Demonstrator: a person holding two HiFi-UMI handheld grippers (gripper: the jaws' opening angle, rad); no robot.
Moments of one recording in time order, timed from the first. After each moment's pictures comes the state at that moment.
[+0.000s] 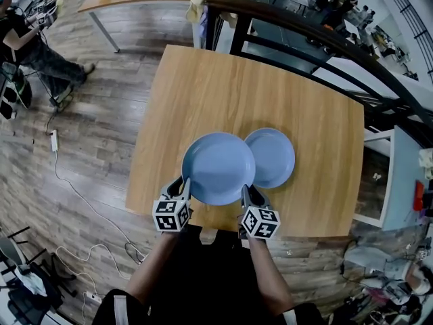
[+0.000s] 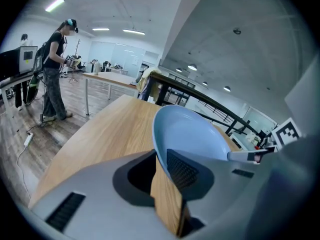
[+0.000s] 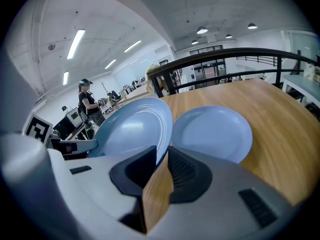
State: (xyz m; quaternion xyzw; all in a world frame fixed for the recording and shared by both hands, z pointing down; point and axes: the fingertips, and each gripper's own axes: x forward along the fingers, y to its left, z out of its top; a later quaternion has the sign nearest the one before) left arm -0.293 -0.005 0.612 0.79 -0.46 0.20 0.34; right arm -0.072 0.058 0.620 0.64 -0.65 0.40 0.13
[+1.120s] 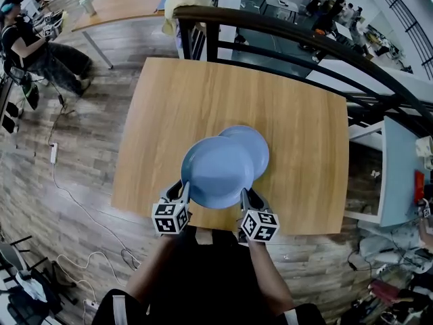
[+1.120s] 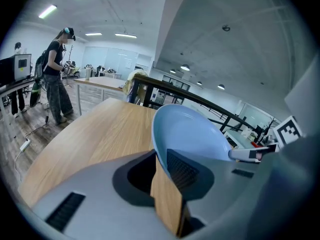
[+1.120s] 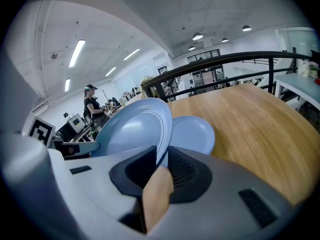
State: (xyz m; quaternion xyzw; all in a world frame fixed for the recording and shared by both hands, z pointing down) left arm -0.196 0.039 0.583 0.81 -0.45 0.20 0.31; right arm 0.022 0.111 0.591 0.65 -0.65 0.38 0.10
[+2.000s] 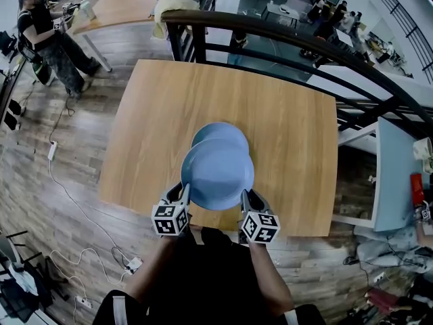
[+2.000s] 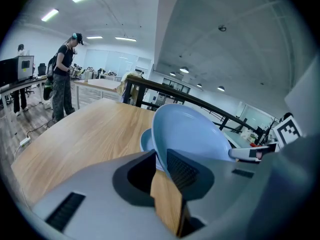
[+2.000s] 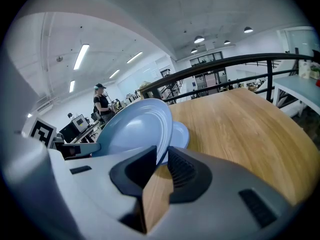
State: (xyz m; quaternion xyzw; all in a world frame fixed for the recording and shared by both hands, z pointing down) left arm -0.111 0.092 0.576 0.81 -0.47 0.19 0.30; right arm 0.110 0.155 0.583 0.64 -0.67 0.37 0.09
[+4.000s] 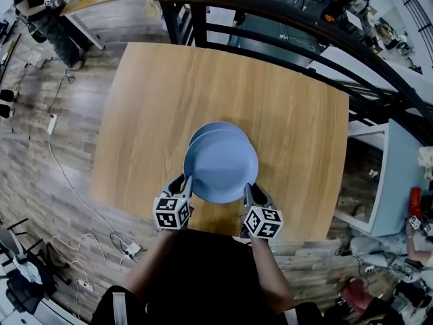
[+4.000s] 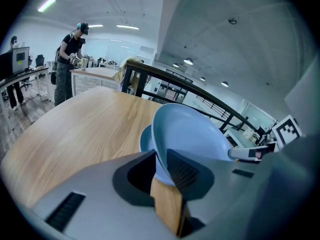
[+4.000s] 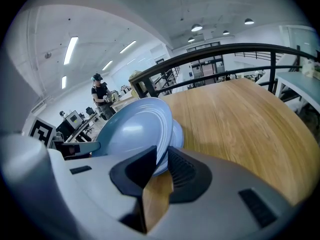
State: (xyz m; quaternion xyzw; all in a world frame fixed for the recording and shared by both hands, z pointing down) left arm -0.088 0.027 0.625 0.79 -0.45 0.22 0.35; right arm 0.132 0.093 0.627 0.63 -0.64 0.41 0.13
